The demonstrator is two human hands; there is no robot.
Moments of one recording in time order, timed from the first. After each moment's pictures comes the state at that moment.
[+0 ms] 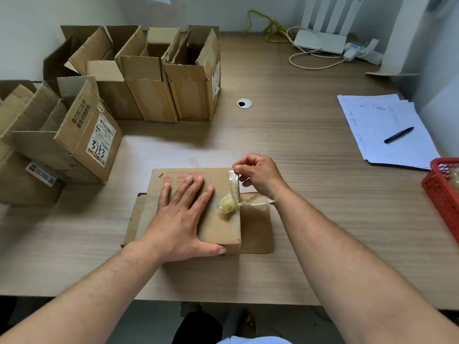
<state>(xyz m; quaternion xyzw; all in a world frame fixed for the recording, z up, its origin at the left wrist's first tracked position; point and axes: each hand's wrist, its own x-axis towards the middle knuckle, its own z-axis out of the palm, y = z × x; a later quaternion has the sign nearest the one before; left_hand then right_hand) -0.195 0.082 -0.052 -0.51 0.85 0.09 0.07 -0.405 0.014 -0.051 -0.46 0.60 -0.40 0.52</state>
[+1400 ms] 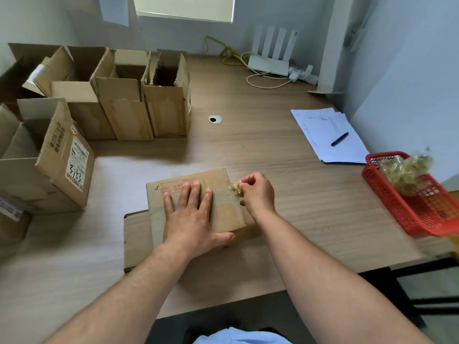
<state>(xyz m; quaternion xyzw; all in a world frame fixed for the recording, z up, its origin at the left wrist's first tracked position) -0.212 0.066 -0.063 -0.54 0.84 0.07 0.03 -0.370 0.056 -0.041 -0.32 0.80 -0.41 0.29</state>
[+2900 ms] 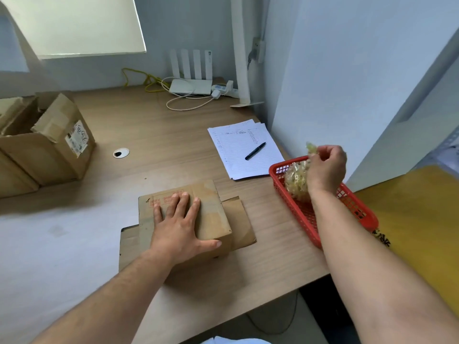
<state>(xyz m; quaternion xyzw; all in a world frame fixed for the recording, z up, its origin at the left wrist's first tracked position) -0.482 0.075 -0.062 -0.48 0.88 0.05 0.04 -0.793 0.131 0.007 -0.20 0.80 -0.56 -0.07</state>
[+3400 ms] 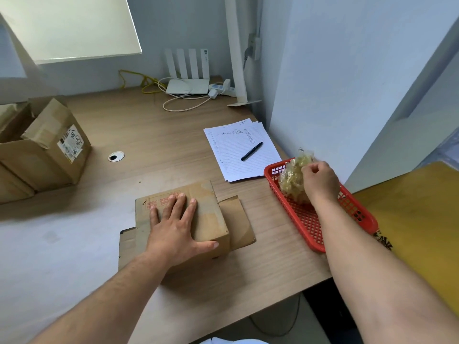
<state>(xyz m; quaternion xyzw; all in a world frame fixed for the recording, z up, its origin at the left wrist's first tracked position) -0.500 0.074 -0.059 -0.49 0.87 0.06 0.05 -0.827 0.140 -0.028 -0.26 0.89 -0.38 0.04</state>
